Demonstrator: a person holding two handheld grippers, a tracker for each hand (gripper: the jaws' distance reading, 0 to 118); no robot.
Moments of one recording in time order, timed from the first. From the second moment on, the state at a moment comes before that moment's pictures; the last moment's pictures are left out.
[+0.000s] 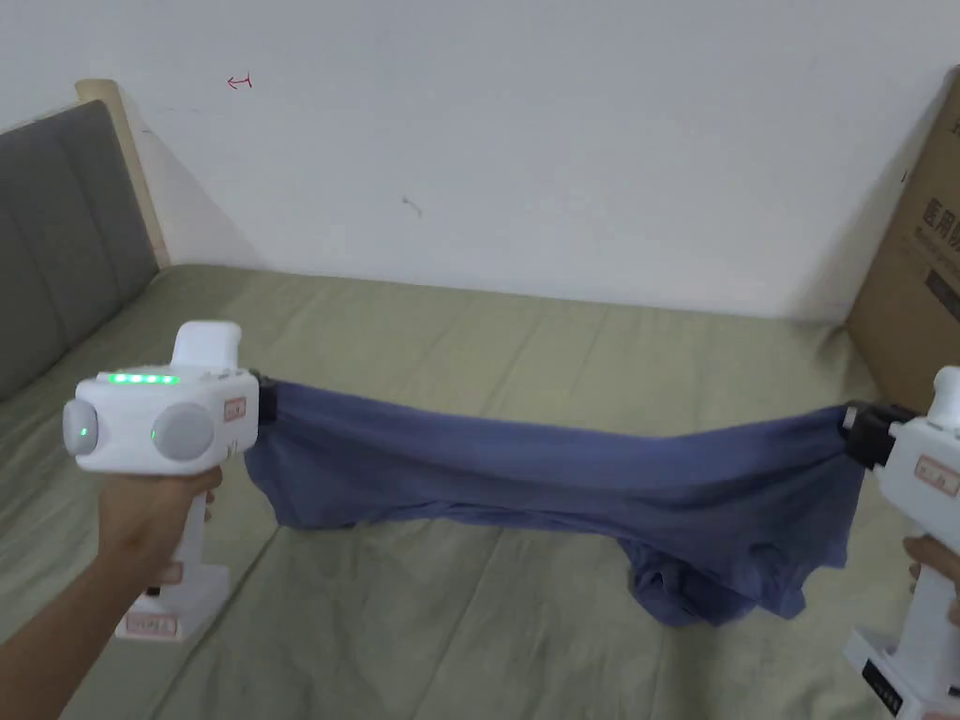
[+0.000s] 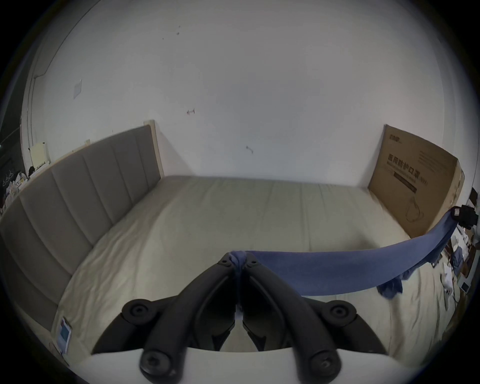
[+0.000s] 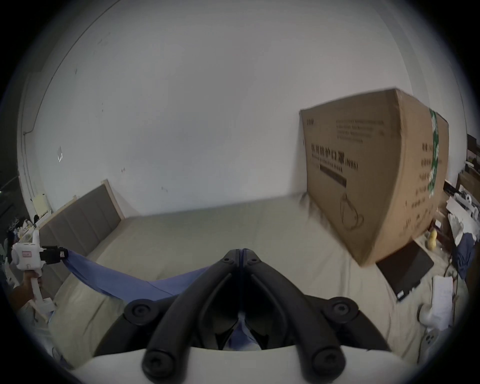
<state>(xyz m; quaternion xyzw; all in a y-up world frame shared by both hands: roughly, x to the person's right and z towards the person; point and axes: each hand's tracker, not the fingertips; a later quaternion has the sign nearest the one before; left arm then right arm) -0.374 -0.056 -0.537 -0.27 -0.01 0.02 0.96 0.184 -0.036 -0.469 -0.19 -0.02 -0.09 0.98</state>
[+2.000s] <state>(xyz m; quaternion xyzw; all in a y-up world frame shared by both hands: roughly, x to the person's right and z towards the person) -0.339 0.004 -0.264 -0.12 -0.05 0.03 0.99 0.084 0.015 -0.196 -0.07 -0.07 0.00 0.99</state>
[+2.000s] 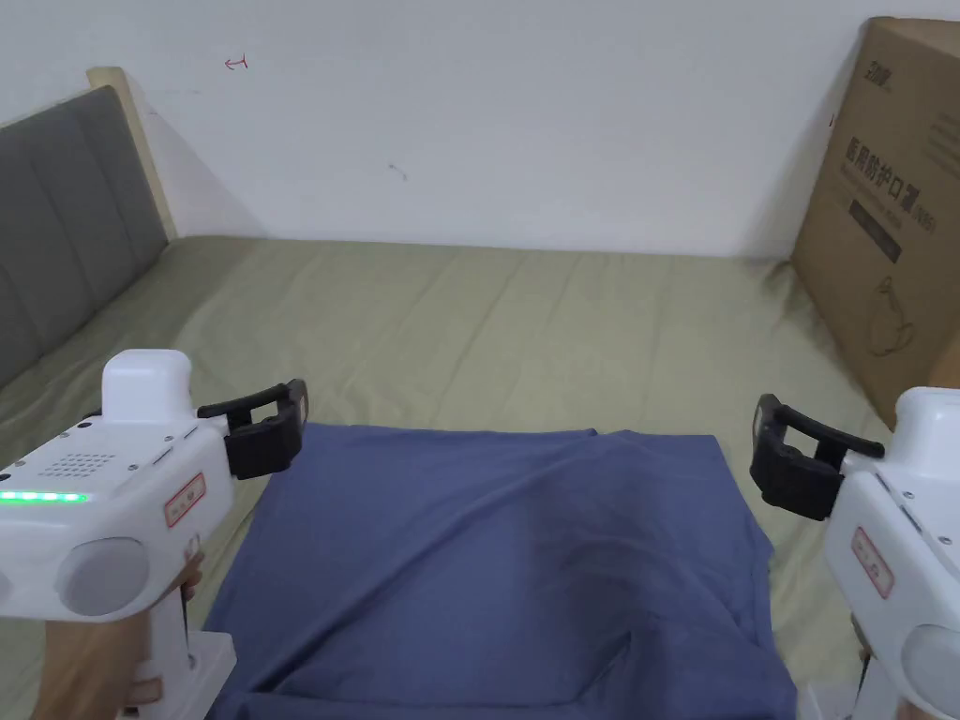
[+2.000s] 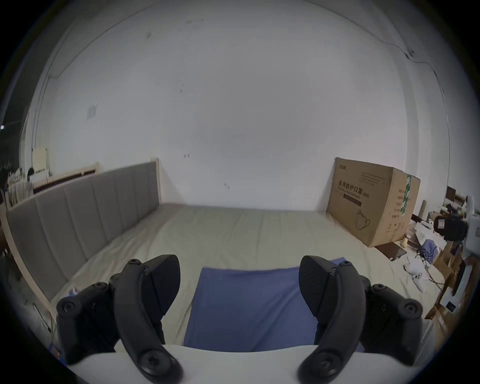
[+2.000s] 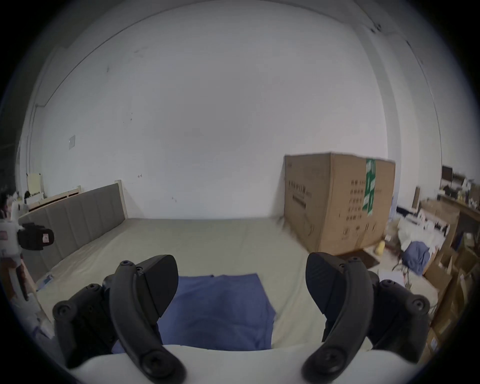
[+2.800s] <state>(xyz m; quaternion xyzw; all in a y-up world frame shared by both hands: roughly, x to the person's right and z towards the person) -0.394 -0.086 -0.256 -0.33 -0.04 0.05 0.94 0.066 0.001 -0.197 -0.08 -0.05 0.02 1.00</state>
